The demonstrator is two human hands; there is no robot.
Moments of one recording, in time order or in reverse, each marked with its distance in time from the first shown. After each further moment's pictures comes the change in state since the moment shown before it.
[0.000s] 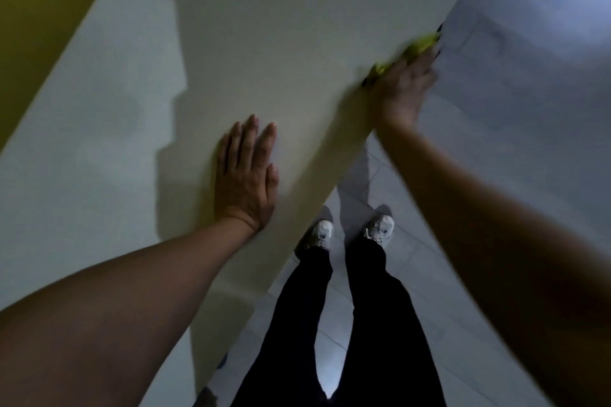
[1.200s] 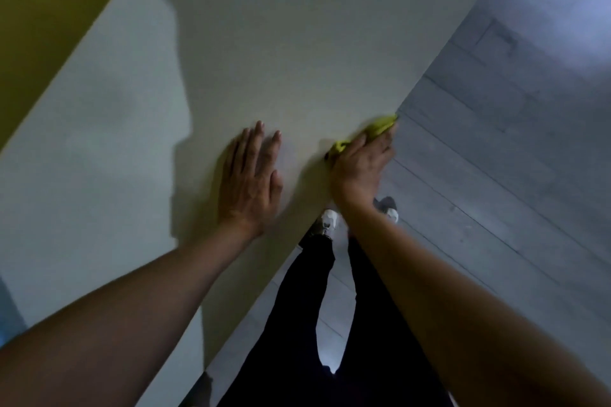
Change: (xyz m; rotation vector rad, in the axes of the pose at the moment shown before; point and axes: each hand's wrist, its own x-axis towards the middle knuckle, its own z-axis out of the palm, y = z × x) left_hand -0.070 -0.025 -0.021 -0.074 -0.081 -0.037; right_hand -0.178 0.056 0.033 -0.062 -0.105 0.049
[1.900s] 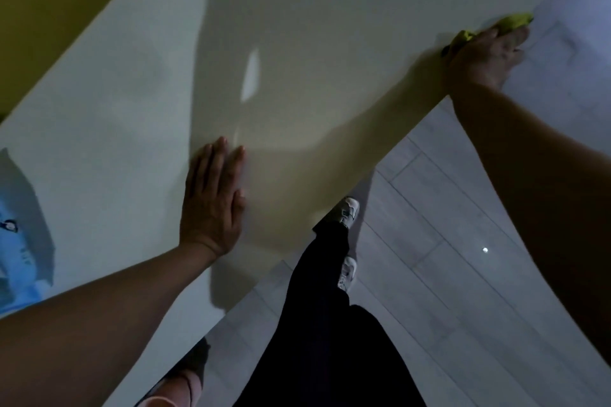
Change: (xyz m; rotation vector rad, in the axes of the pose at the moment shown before) left_hand -0.144 -0.088 0.012 0.026 0.094 -0.109; right_hand 0.118 -0.044 -0.030 -0.028 0.184 0.014
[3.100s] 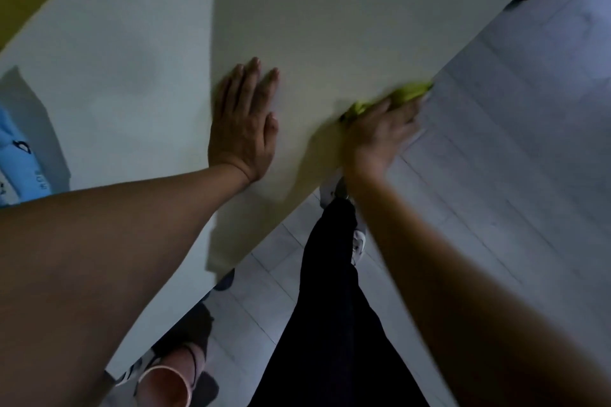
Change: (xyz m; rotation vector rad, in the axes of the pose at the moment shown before) left_hand -0.004 0.001 -0.006 0.021 0.017 -0.002; right_hand -0.277 0.111 0.040 0.150 -0.138 -0.038
